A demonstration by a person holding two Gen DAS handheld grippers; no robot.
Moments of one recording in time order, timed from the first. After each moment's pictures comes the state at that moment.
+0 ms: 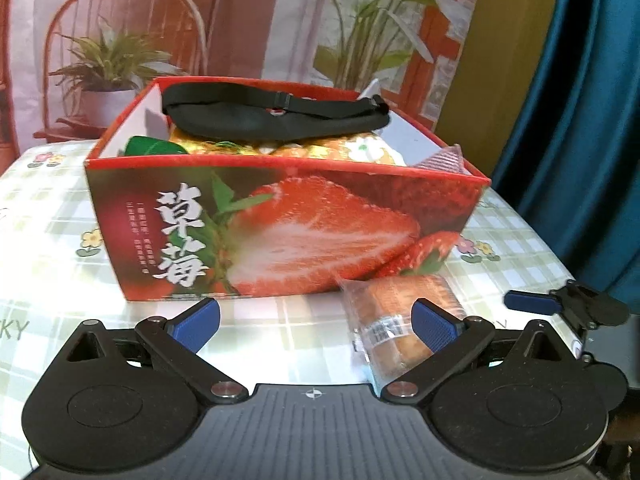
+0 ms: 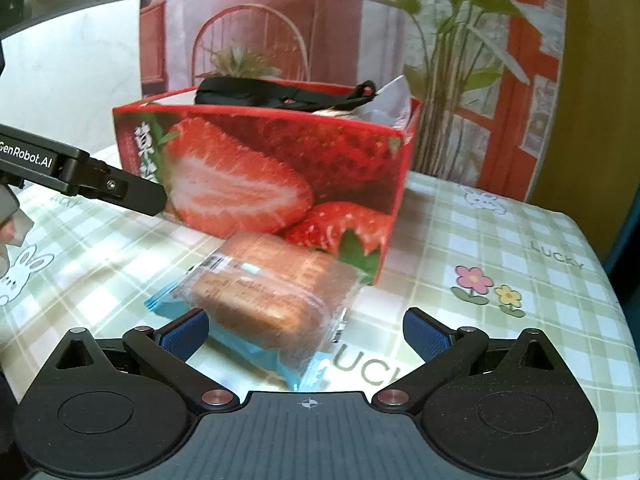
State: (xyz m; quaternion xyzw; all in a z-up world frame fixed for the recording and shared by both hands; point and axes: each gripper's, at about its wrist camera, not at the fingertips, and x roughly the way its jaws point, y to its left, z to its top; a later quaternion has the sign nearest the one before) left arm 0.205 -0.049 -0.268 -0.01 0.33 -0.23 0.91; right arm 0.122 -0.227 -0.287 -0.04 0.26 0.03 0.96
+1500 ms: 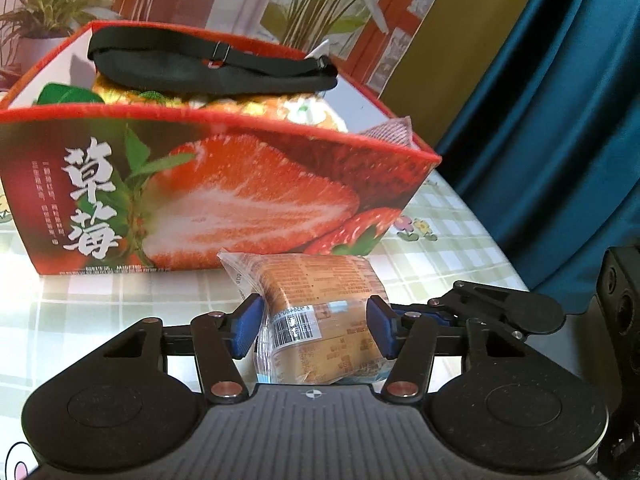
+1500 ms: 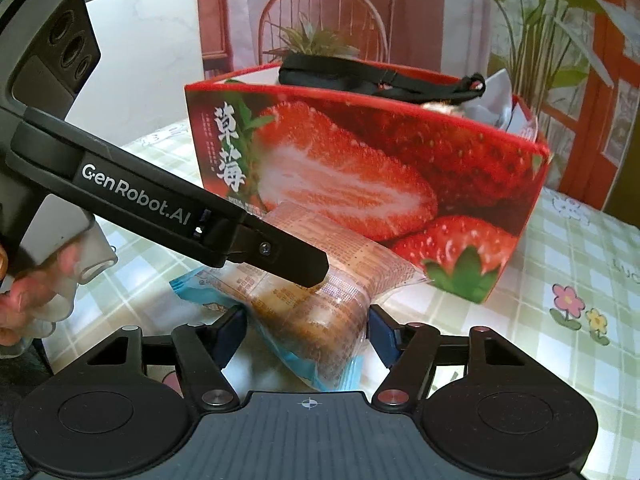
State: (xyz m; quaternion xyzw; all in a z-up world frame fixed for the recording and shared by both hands) left arm 0.225 -0.067 -0.293 -0.07 0.38 -0.33 0.86; right arm 0.149 -0.181 -0.278 -0.05 0.29 0.12 0.95
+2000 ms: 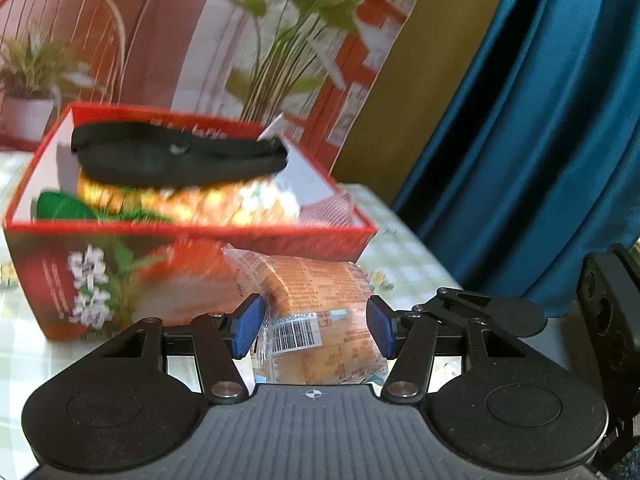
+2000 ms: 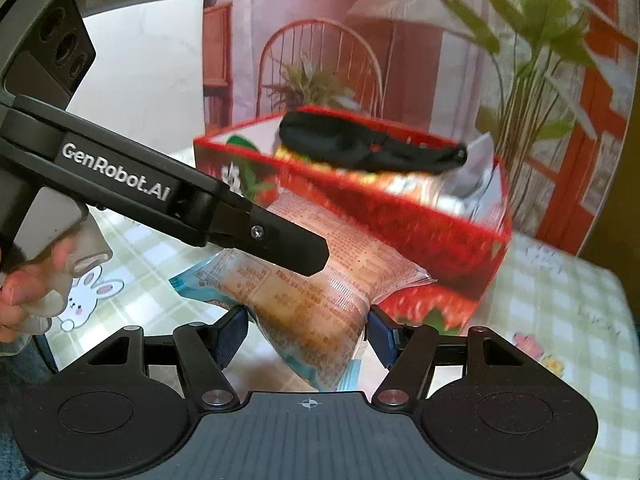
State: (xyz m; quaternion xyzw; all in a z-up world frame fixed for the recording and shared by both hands) left arm 0.208 -0.064 -0.235 -0.07 0.30 -0.36 0.88; right arm 0.131 -0.178 -0.230 -0.08 0.25 0.11 0.96
